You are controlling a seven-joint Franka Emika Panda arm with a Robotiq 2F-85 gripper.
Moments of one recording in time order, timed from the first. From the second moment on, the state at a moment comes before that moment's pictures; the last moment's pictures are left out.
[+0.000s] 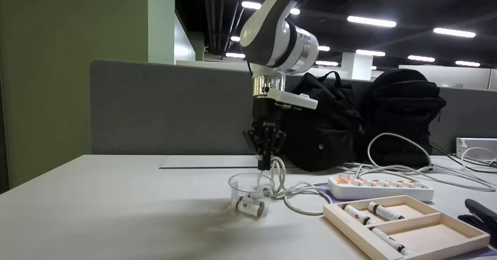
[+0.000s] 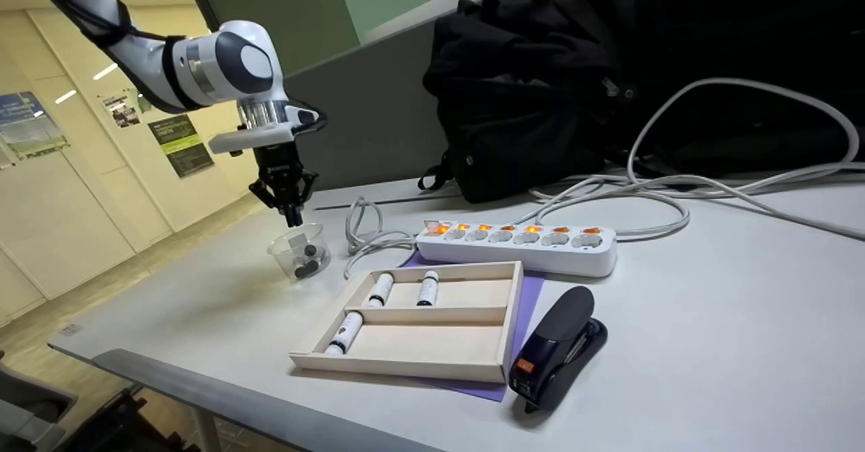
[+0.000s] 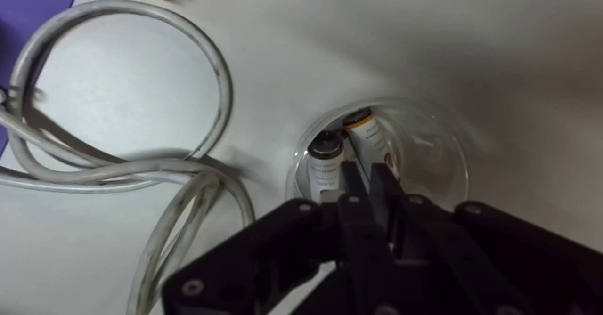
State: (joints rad) arm 0.20 0.51 0.20 -1.92 0.03 2.28 -0.10
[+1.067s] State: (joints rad) arm 0.23 0.68 0.19 -1.80 -0.04 2.22 -0.12
